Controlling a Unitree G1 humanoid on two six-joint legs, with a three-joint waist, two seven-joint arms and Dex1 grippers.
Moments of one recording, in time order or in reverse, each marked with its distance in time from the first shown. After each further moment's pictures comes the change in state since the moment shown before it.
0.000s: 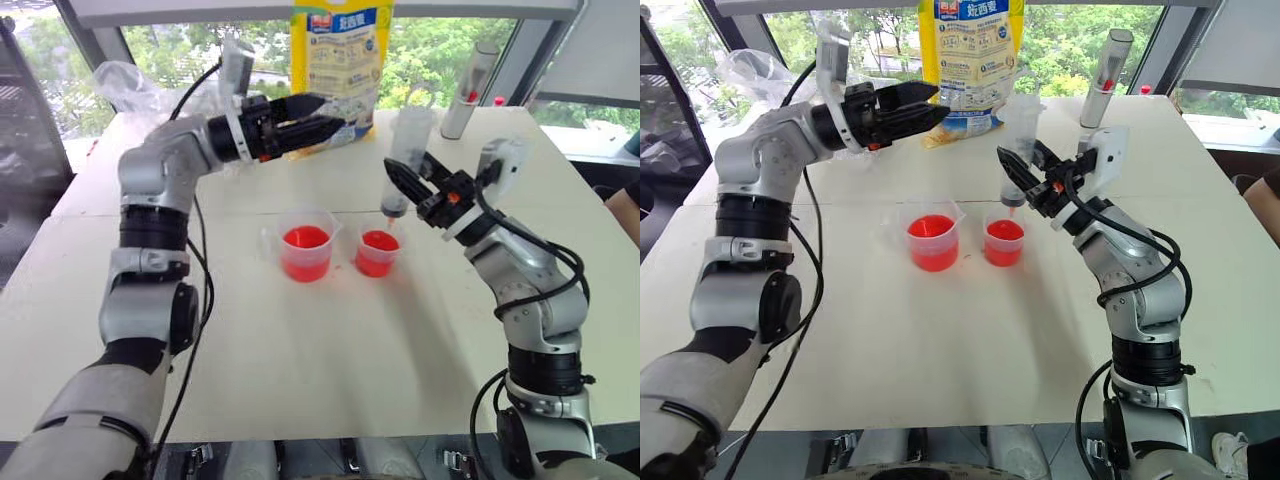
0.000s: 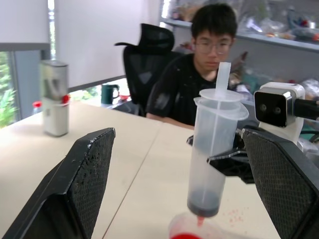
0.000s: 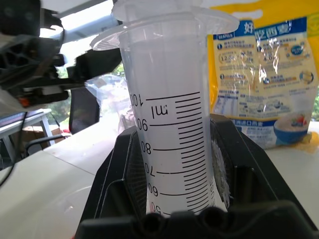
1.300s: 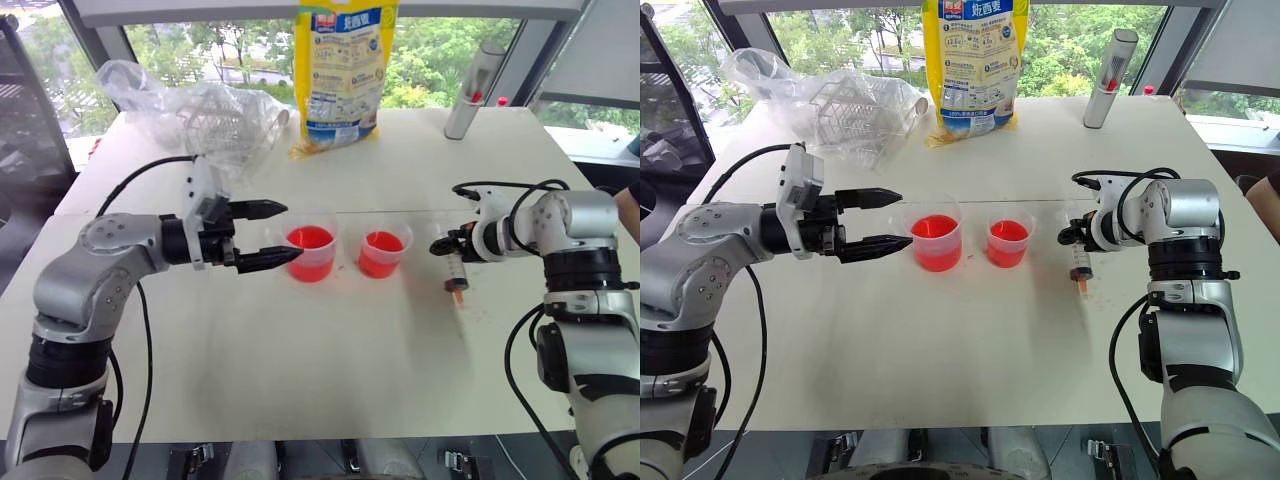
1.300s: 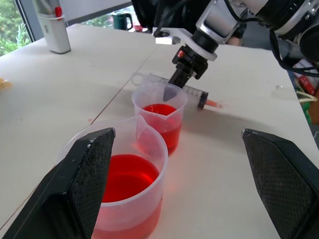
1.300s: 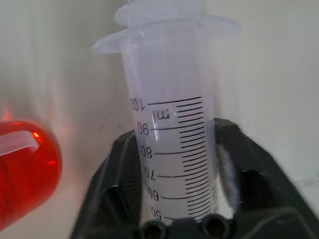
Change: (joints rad) left arm 0.639 0.328 -0.063 -0.833 -0.183 0.109 0.147; right arm -0.439 -0.256 0.083 0.725 -0.113 1.005 -0.162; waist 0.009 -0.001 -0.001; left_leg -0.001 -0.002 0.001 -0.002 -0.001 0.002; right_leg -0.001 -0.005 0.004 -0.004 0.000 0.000
